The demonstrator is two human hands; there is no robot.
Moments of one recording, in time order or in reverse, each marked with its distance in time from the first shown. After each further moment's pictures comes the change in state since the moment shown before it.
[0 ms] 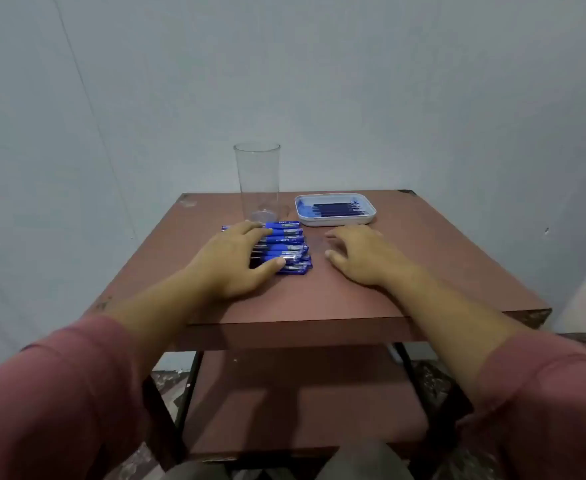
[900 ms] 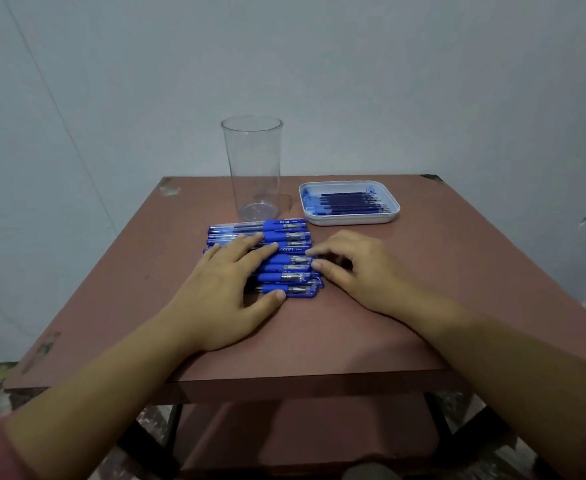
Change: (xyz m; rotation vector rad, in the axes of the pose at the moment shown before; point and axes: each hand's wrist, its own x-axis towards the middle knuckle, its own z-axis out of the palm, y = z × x) left_hand 0.003 -0.014 0.022 -0.099 -0.012 0.020; right_hand 0.023 -0.007 0.021 0.407 0.120 -0.221
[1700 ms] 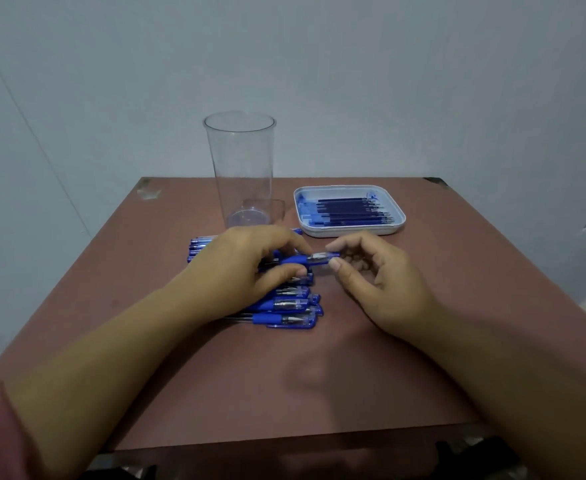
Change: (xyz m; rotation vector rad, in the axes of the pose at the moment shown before) left_hand 0.069 0.003 -0.009 -0.262 0.128 0.291; right_hand 0.001 0.003 -0.005 0.443 0.182 0.131
